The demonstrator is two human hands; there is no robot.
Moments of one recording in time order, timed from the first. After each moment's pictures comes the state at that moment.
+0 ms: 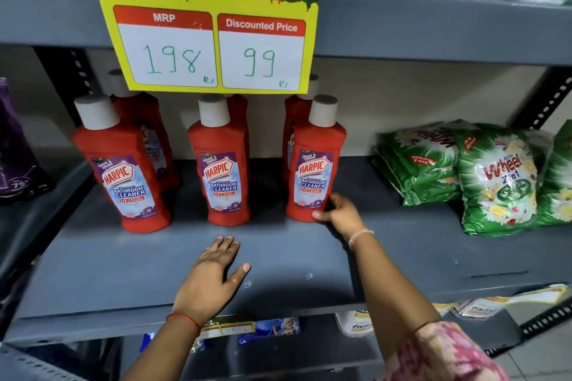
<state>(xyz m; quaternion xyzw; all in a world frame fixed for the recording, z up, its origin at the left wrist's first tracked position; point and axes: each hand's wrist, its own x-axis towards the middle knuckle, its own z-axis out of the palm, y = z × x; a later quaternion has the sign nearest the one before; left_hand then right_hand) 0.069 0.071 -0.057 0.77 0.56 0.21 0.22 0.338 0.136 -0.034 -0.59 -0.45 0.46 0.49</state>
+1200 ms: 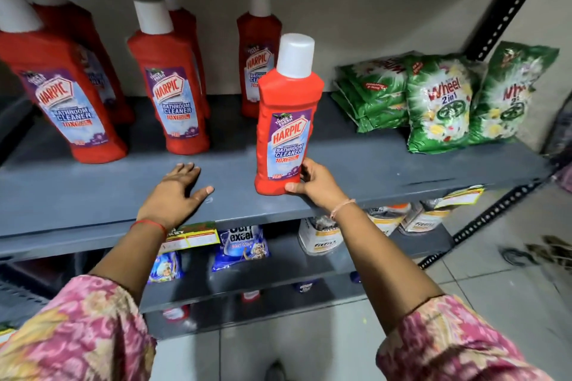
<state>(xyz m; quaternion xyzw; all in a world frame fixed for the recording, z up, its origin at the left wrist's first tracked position) 0.072 0.073 -0.058 0.78 0.57 0.18 0.20 0.340 0.027 -0.048 -0.55 -0.51 0.47 0.46</state>
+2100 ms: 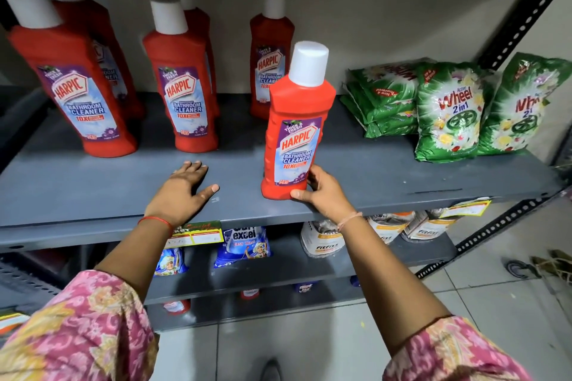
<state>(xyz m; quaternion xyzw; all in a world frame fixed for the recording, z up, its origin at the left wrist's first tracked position) 0.070 0.071 -0.054 0.77 0.57 0.20 0.21 0.341 0.016 -0.048 -0.58 -0.53 0.44 0.43</state>
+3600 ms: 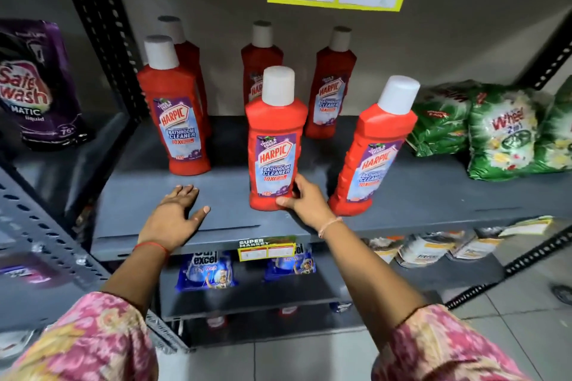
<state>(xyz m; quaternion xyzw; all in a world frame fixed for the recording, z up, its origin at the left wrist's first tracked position) -0.065 0.076 -0.055 0.75 0.61 0.19 0.18 0.191 0.053 -0.035 -0.56 -0.55 0.44 0.43</state>
